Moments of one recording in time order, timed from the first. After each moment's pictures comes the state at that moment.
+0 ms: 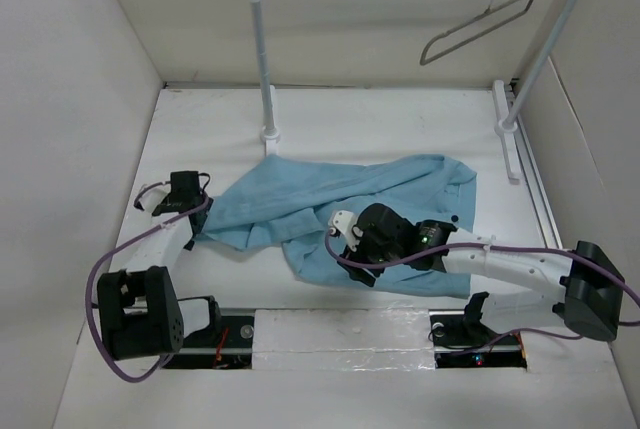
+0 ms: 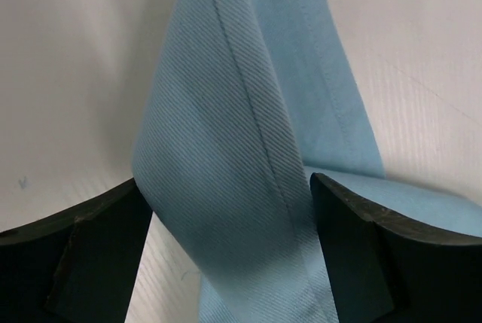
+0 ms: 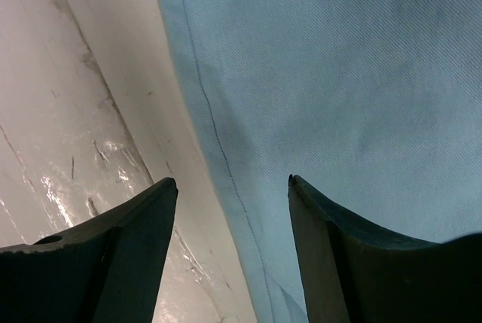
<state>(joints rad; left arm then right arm) 0.10 1.18 0.60 -0.47 -0.42 -1.07 1.06 1.24 0.81 -0.45 -0.13 -0.05</state>
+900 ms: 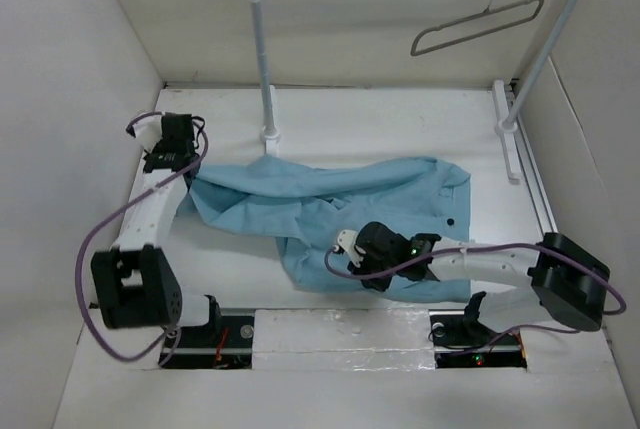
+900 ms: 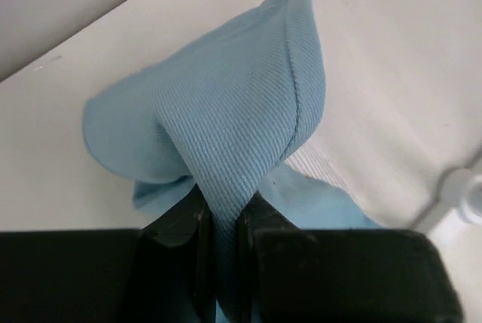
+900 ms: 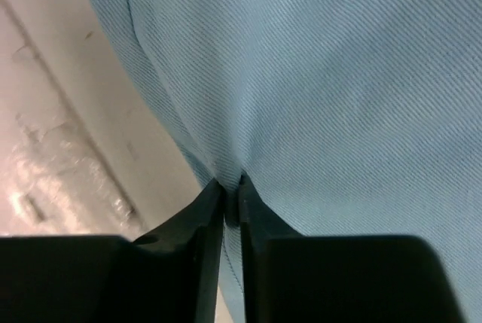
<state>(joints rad) 0.04 1.26 1.01 -0.48 -0.55 -0.73 1.06 1.36 0.65 -0.33 -0.12 -0.02</state>
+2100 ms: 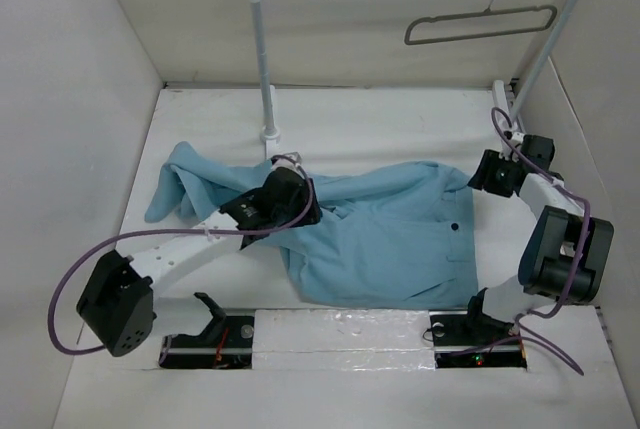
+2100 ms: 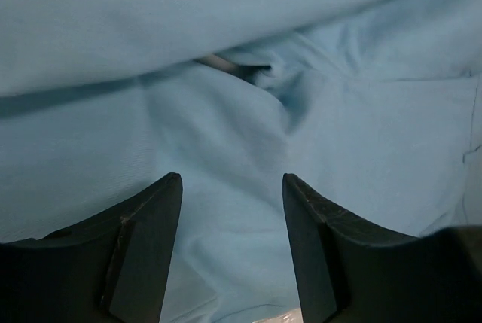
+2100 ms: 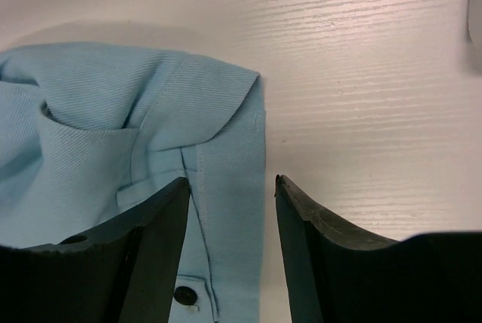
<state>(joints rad) -0.71 1.20 0.79 -0.34 -0.13 -0.72 -0.33 1.50 0.91 -0.30 -0.34 0.02</state>
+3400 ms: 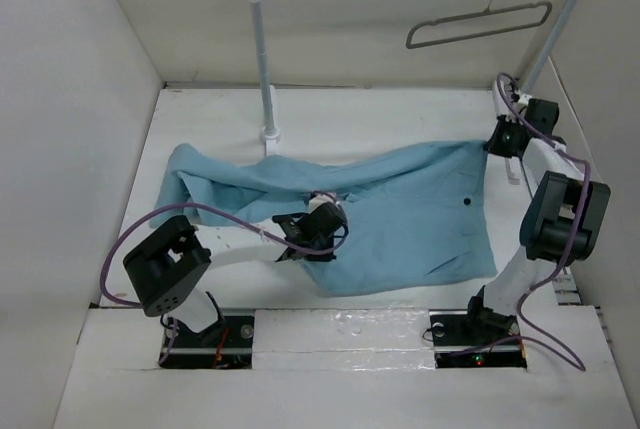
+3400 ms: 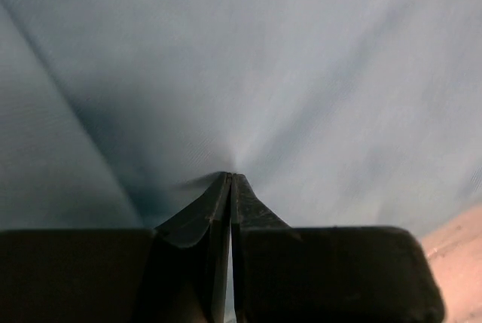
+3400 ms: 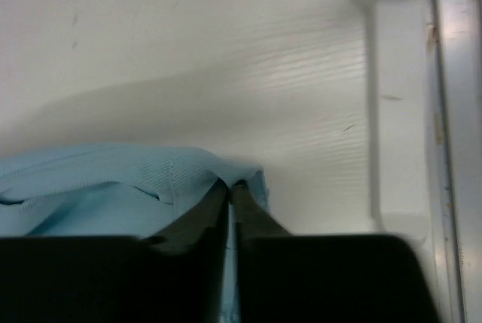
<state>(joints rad) -1.00 1.52 0.77 -0.29 -0.18 -0.83 -0.33 1.75 1.23 -0.23 -0.30 0.02</state>
